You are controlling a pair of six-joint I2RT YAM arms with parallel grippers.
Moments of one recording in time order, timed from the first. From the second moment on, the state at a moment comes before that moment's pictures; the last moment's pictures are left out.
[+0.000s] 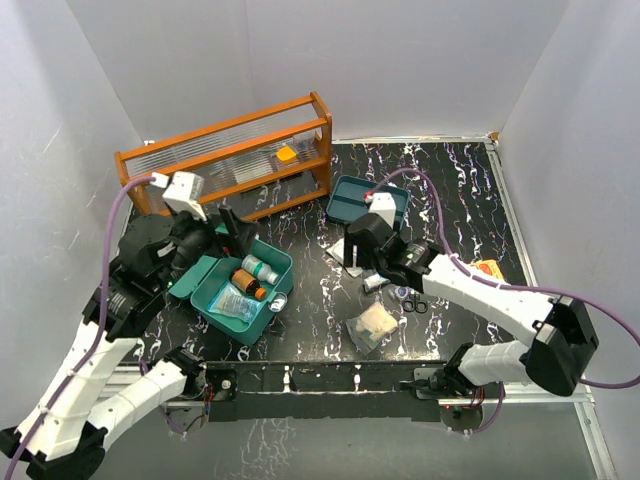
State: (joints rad) left arm -0.55 0.74 1.11 -0.59 -0.11 -0.33; right arm 0.83 1.30 1.03 -0.49 0.44 0.56
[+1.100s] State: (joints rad) left arm -0.82 1.24 0.93 -0.28 0.30 -0.51; right arm 0.71 1.25 0.62 -0.38 0.07 0.99
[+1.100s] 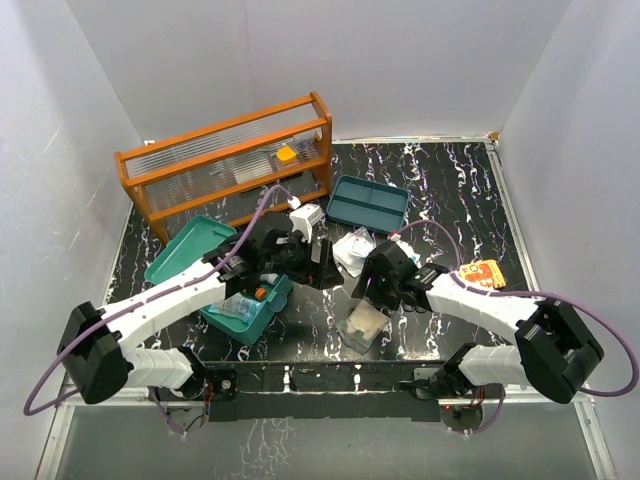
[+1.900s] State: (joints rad) left arm -1.04 1.69 0.99 -0.28 0.20 -0.58; right arm 0.66 0.85 0.50 -0.64 0.16 1.01
